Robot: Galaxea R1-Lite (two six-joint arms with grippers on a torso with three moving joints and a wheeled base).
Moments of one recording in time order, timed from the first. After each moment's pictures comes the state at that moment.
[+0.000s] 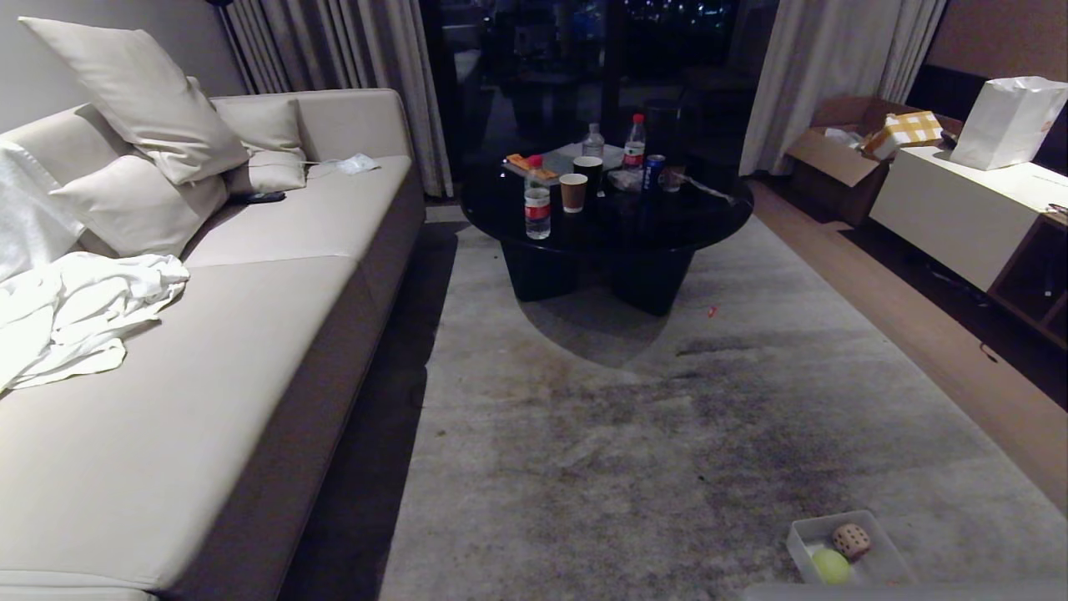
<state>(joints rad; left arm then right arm) 0.00 0.00 0.00 -0.01 0.07 -0.14 0.01 0.00 -0.05 0.14 -0.01 0.02</state>
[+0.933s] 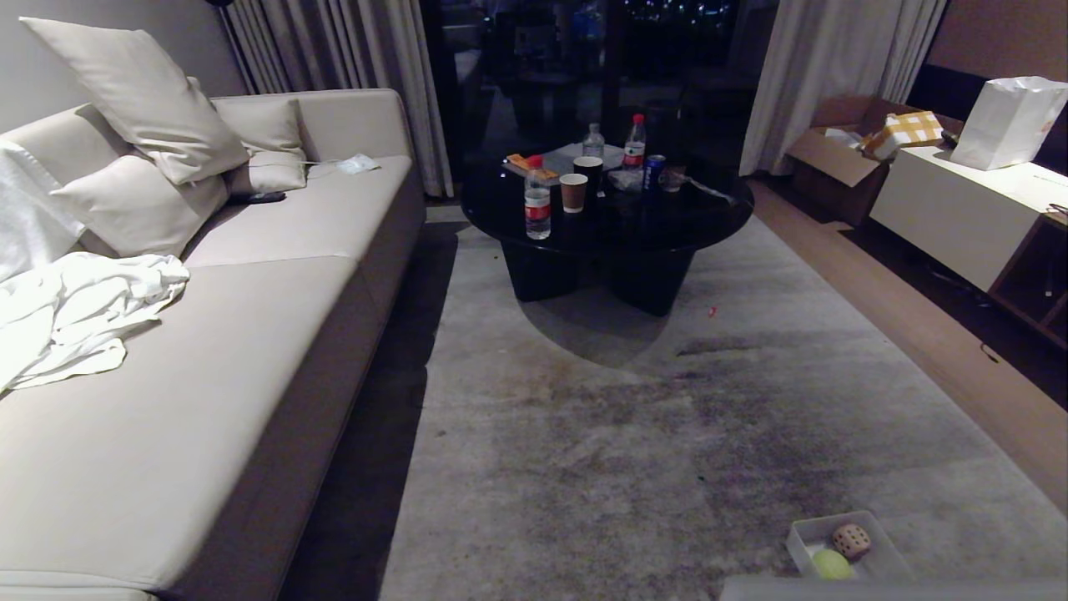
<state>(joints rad) 0.00 0.00 0.00 -0.01 0.07 -0.14 0.01 0.03 -0.07 0.13 0.01 -0.02</state>
